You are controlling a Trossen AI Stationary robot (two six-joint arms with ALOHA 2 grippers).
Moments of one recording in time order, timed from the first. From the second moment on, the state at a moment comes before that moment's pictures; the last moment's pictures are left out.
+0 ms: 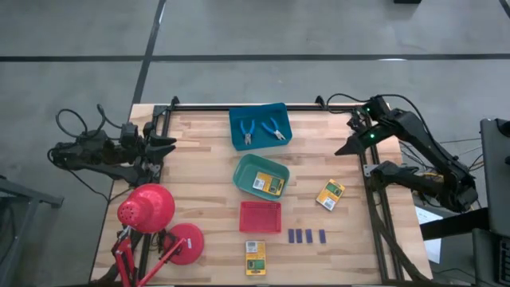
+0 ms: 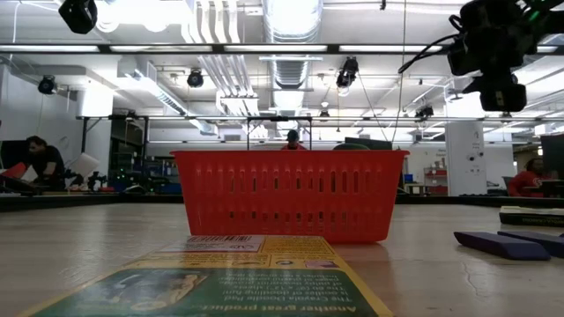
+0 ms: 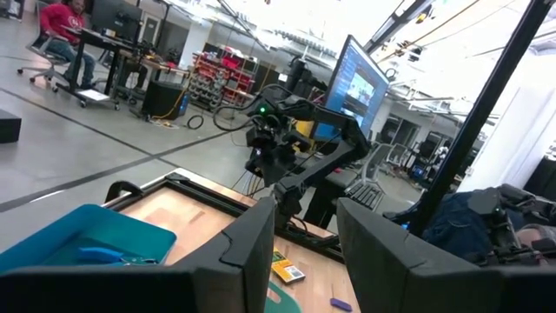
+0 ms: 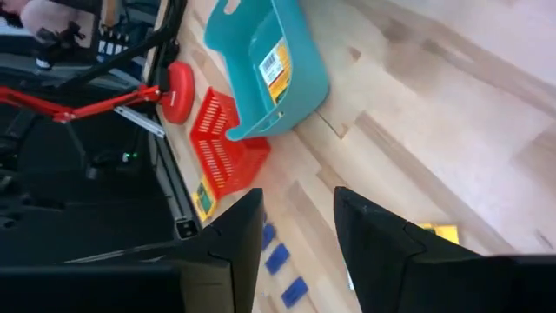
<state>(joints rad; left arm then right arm) -0.22 0.28 0.63 -0.28 -0.39 -0.35 -1.00 0.83 0.80 -1.15 -0.89 0.18</state>
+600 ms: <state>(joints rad) -0.22 0.28 0.63 -0.29 -0.39 -0.35 -1.00 0.84 0.80 -1.22 -0.86 0.10</state>
